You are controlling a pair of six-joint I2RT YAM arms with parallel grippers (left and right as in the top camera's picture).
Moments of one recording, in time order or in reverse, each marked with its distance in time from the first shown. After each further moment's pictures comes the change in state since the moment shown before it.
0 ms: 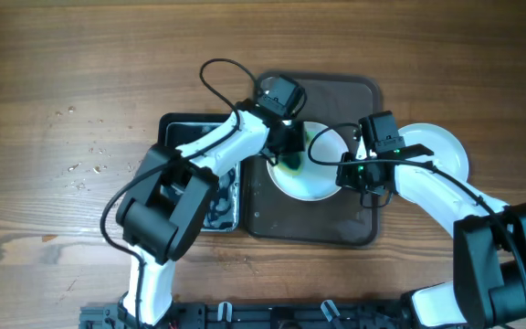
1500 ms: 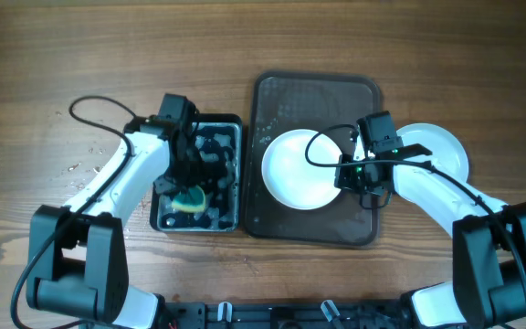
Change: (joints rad) left arm 0.401 -0.430 -0.392 -0.377 -0.248 0.024; right arm 0.010 0.000 0.010 -0.031 -0.018 -0.040
